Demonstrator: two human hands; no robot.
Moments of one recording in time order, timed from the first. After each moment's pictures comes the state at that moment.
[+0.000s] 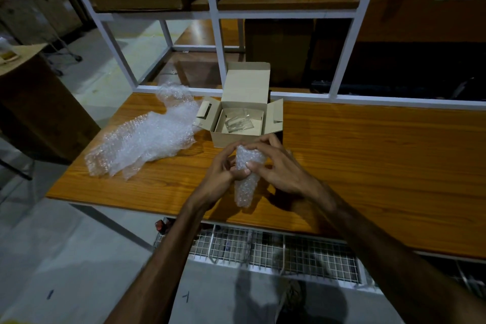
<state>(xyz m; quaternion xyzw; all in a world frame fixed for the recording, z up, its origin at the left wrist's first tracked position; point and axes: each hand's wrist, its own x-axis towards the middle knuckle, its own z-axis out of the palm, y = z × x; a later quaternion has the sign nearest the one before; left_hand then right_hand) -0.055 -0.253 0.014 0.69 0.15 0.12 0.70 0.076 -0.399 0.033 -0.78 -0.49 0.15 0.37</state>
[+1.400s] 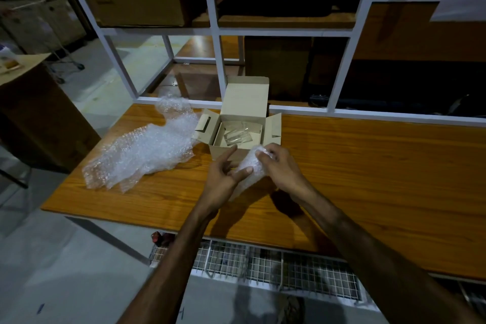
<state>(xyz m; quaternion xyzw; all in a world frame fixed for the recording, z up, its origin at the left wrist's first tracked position) -0.037 -0.256 0.028 0.70 0.22 0.18 0.65 0.092 -0.381 0.050 -0.79 -0.30 0.19 0.50</state>
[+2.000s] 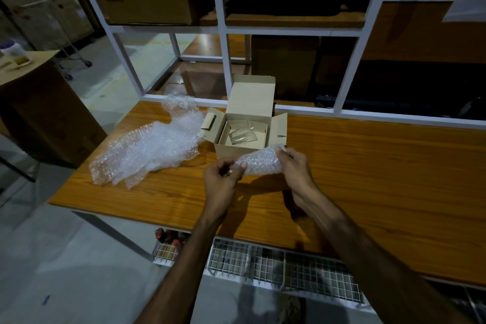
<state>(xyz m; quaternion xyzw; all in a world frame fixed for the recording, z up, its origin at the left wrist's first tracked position) -0.041 -0.263 0.009 0.64 0.27 0.33 0.64 0.094 -0.387 0.033 -0.70 -0.11 0.26 0.66</state>
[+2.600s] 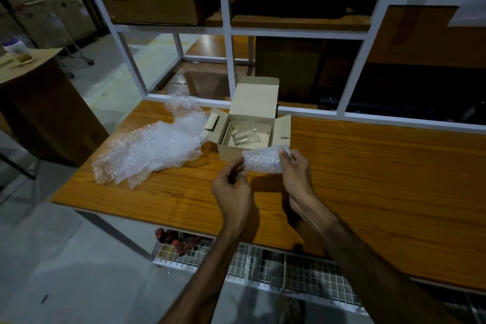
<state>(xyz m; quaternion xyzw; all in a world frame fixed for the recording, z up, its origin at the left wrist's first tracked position) -0.030 -0.301 0.008 0.60 0.34 0.46 0.56 0.078 -0.375 0.035 -0.71 -0.10 0.20 0.67</state>
